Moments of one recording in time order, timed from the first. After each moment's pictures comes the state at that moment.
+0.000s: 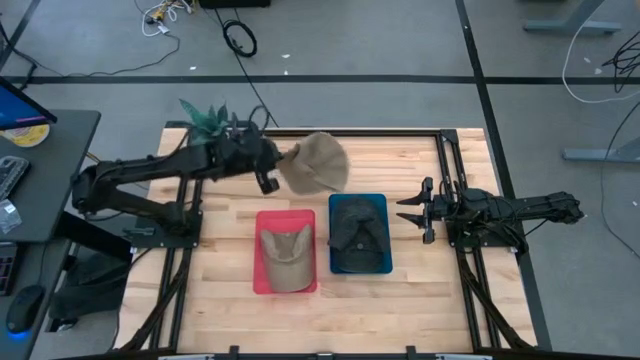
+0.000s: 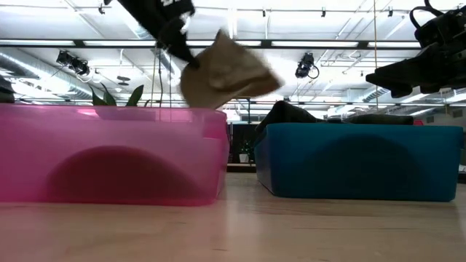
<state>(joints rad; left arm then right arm) 0.24 1.21 1.05 -0.45 -0.33 0.21 0.08 0.09 0.02 0.04 0.15 -0.09</state>
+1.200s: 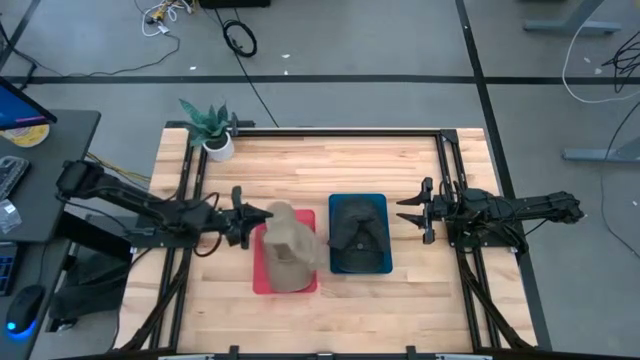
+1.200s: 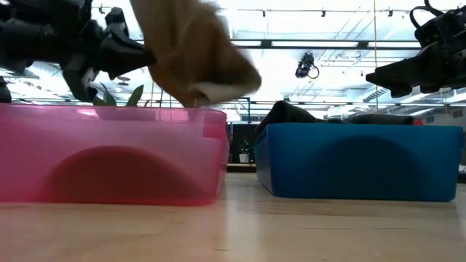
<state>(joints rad) -0.25 0.88 0.14 0.75 -0.39 0.99 0.08 0.10 0.02 0.04 0.14 -0.09</state>
